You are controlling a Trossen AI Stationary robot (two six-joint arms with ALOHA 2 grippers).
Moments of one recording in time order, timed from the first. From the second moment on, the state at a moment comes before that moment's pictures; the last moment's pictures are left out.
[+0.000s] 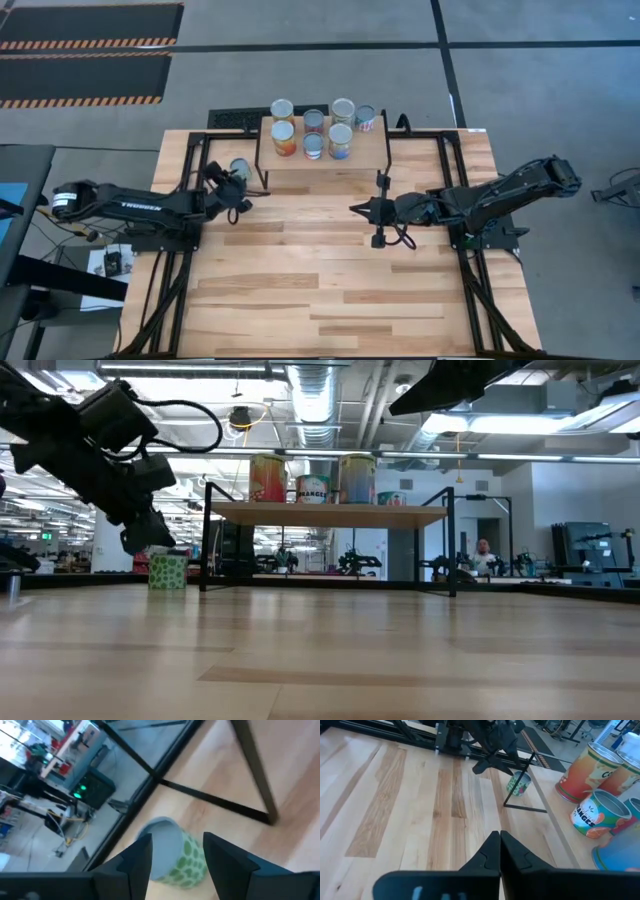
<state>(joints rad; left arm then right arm) 0.17 0.94 0.20 0.01 -0.87 0.10 0.20 1.19 0.82 -0.05 0.42 -0.13</state>
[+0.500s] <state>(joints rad) 0.42 0.94 0.19 0.03 -0.60 0.18 0.20 1.19 0.82 -0.05 0.42 -0.13</state>
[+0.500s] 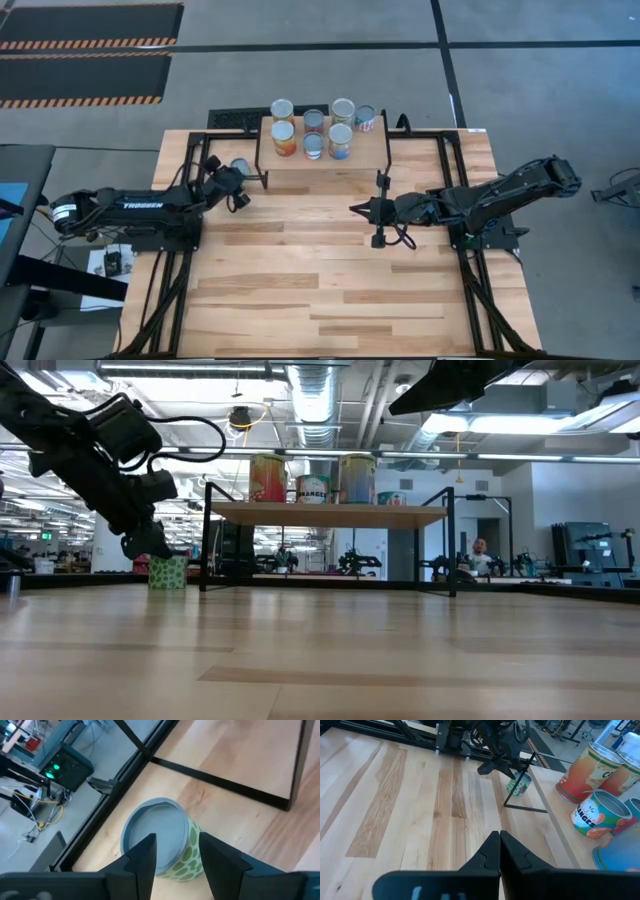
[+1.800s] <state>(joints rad) 0.43 0.94 0.26 -0.10 -0.47 0.12 0.20 1.19 0.82 -0.04 0.42 -0.14</state>
